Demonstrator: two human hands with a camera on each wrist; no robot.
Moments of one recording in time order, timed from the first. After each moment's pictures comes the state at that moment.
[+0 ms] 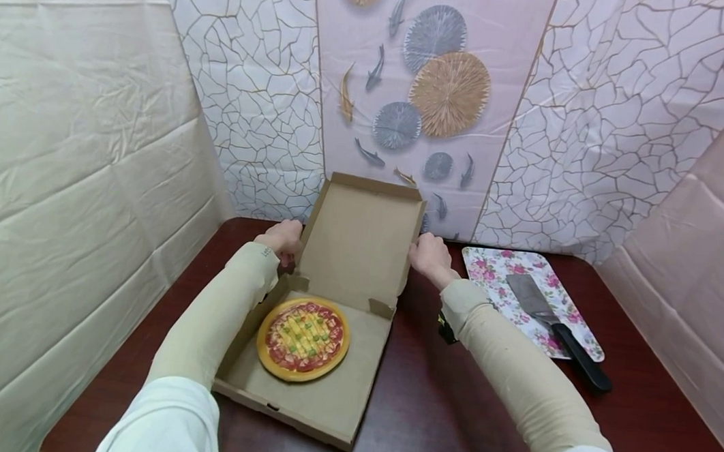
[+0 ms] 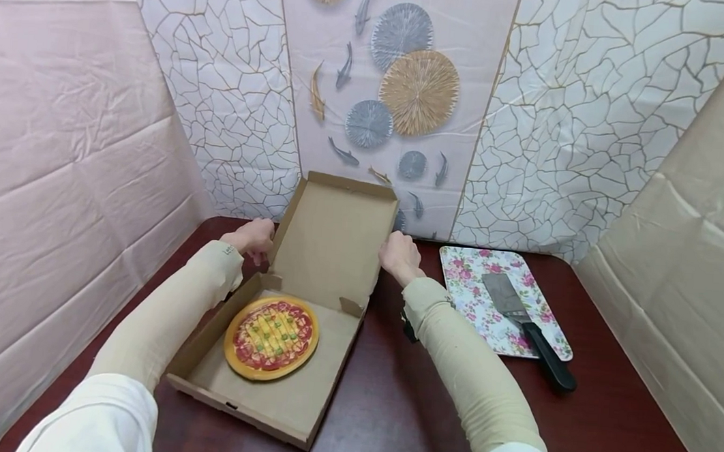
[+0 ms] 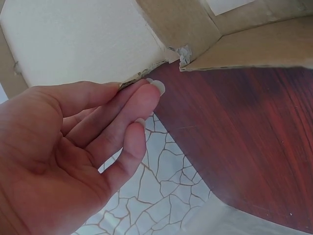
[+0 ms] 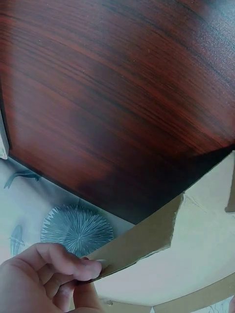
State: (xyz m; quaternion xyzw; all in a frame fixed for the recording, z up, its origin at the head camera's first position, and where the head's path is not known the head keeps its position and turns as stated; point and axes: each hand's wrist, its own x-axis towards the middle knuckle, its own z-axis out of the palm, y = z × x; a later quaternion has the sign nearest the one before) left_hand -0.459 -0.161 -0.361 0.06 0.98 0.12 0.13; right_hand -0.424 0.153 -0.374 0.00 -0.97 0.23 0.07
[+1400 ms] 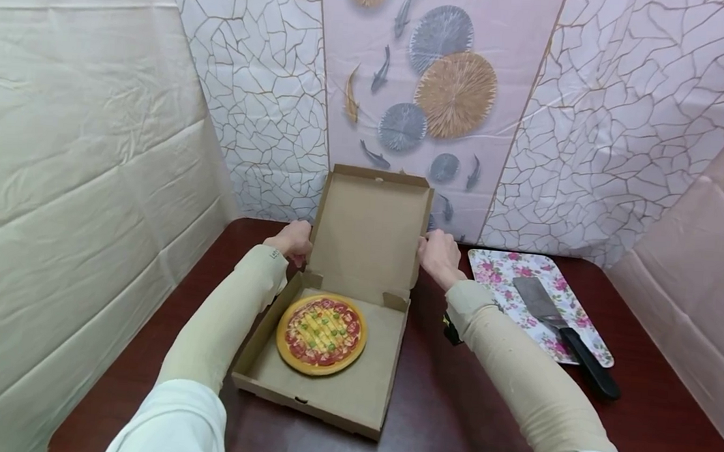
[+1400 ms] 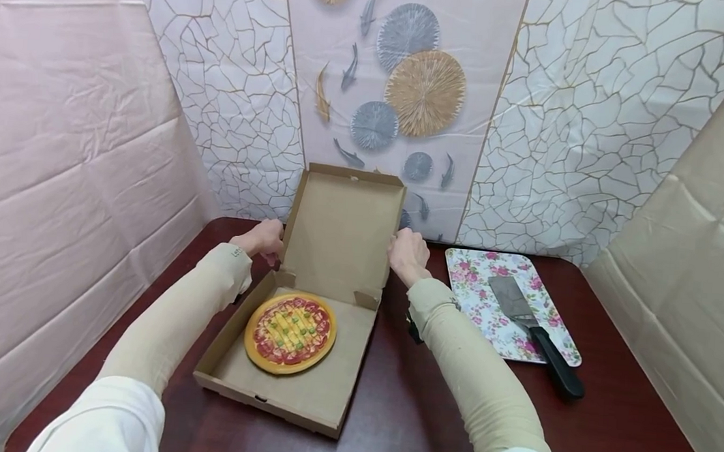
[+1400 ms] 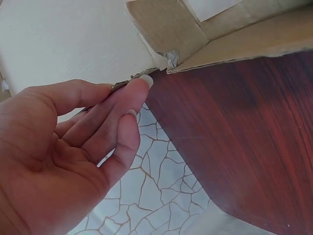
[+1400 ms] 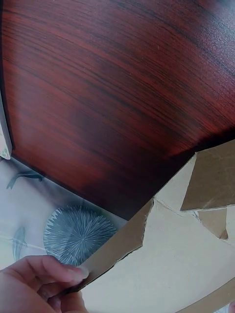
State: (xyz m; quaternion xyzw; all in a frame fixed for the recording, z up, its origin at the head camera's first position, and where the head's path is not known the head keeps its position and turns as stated) left_hand -0.457 -0.154 -0.365 0.06 0.97 0.19 0.11; right_hand -0.430 0.154 -0.373 0.00 -0.96 0.24 0.14
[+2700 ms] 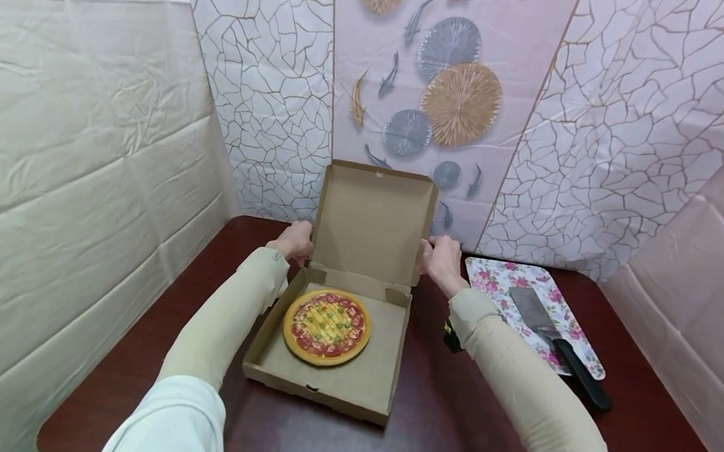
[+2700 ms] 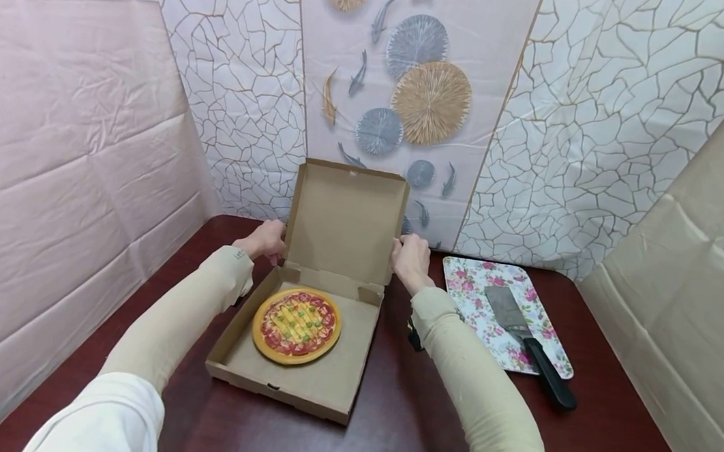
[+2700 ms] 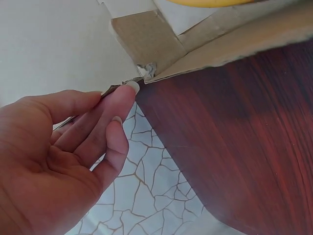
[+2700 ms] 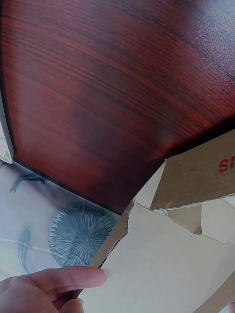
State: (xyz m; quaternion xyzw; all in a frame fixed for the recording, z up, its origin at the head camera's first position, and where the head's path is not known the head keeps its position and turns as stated) left_hand -0.458 -0.153 -0.374 0.06 0.97 0.21 0.07; right_hand -0.425 0.160 -0.373 0.03 -0.93 0.32 0.16
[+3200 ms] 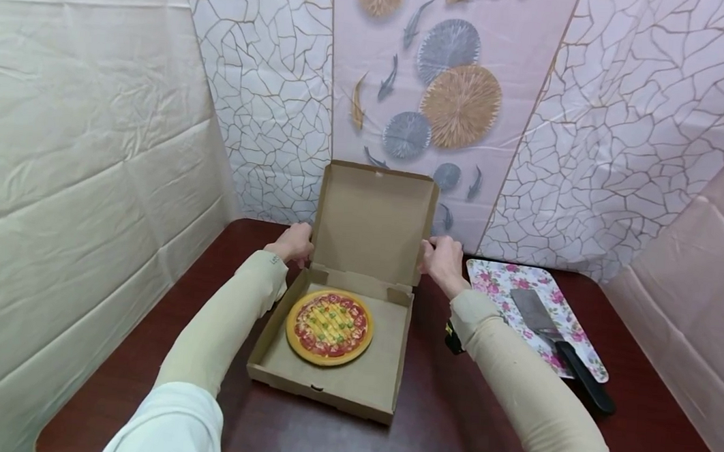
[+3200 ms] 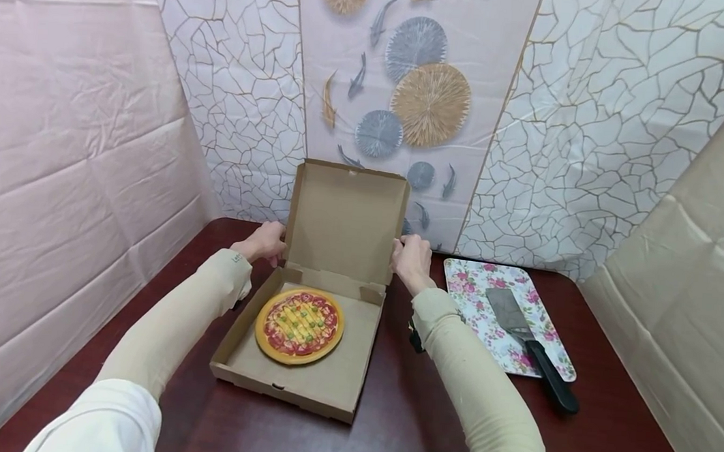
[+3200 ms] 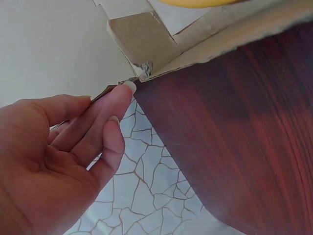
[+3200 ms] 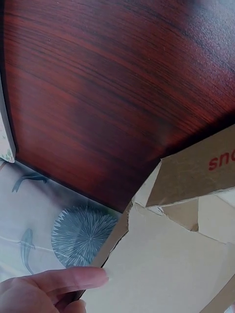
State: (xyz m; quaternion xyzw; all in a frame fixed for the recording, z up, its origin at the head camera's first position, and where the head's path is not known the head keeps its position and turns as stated) left_hand -0.456 -0.155 -0.373 0.07 0.97 0.22 0.06; right_hand -0.427 0.161 -0.372 0.04 -0.93 0.32 0.17
